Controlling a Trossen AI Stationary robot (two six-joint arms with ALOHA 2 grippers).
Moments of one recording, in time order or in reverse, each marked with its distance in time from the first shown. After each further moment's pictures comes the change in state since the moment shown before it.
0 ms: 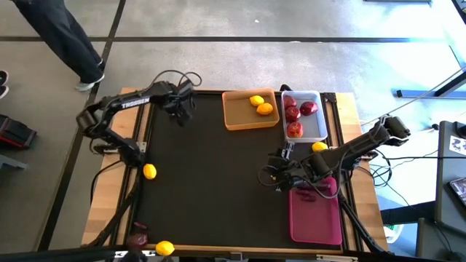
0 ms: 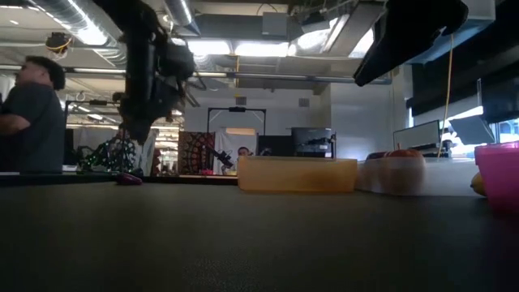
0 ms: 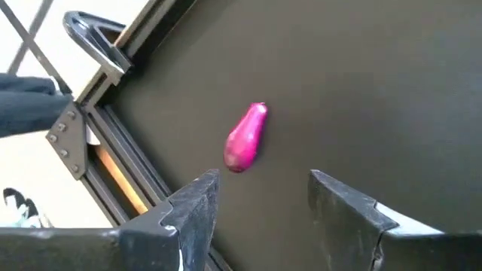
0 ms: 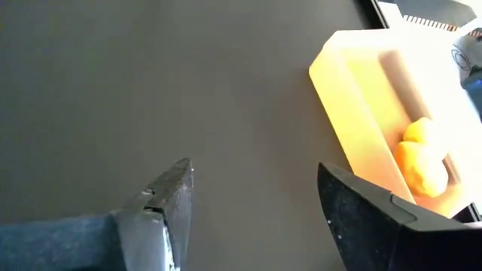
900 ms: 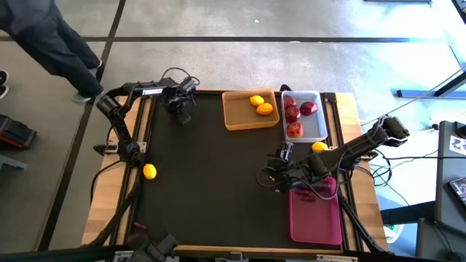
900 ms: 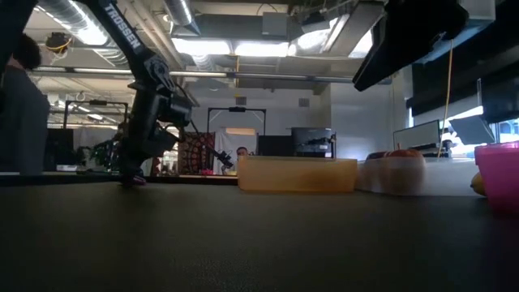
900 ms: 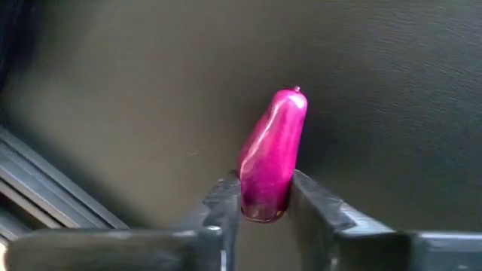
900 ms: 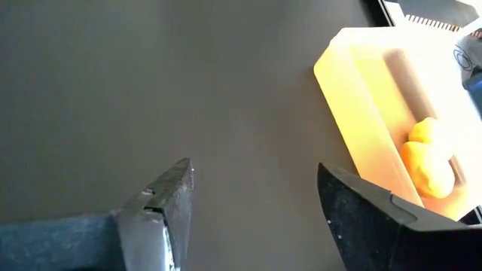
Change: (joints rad) left arm 0.202 0.299 0.000 0.102 0.132 0.233; right arm 0.000 0.019 -0.009 0.018 -0.004 -0.004
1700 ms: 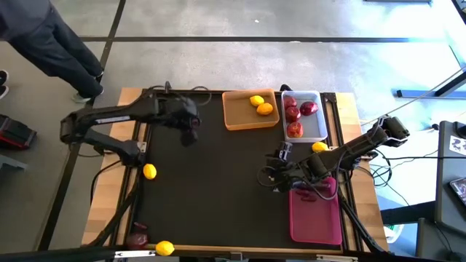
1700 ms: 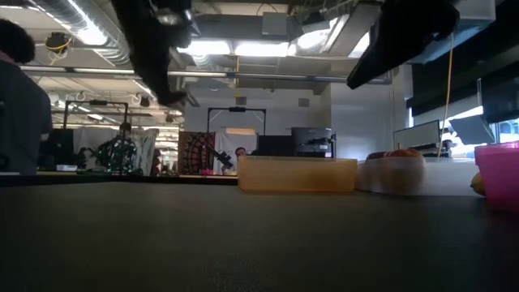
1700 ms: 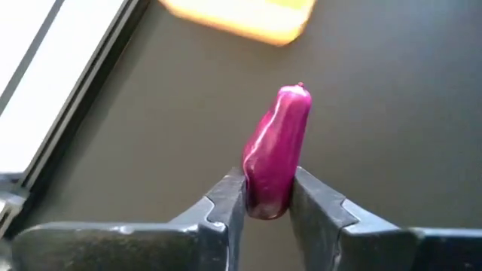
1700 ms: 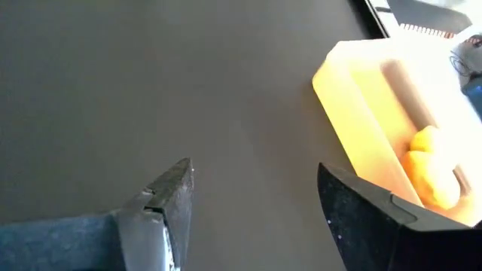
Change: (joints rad) left arm -0.597 -0.530 0.044 -0.047 0.014 -0.239; right arm 0.000 0.000 -0.016 0.074 0.022 -0.005
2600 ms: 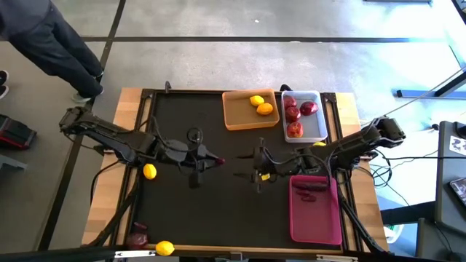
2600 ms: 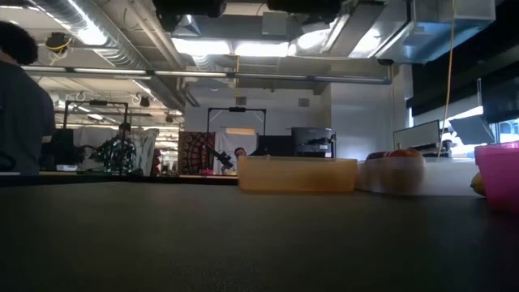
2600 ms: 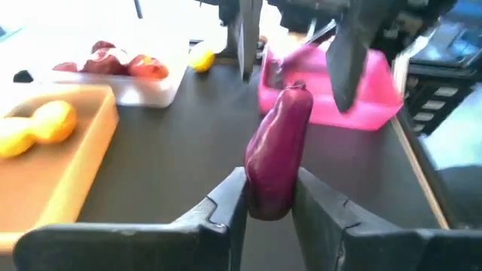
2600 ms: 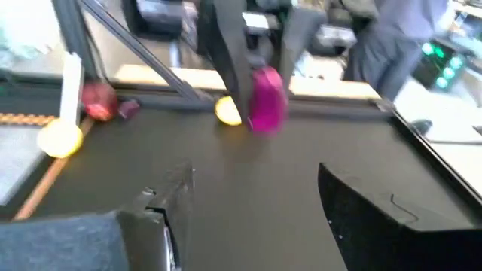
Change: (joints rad) left arm -0.568 -0.032 -0.171 0.772 -0.072 -0.086; right arm -0.118 0.047 0.000 0.760 -0.293 -0.339
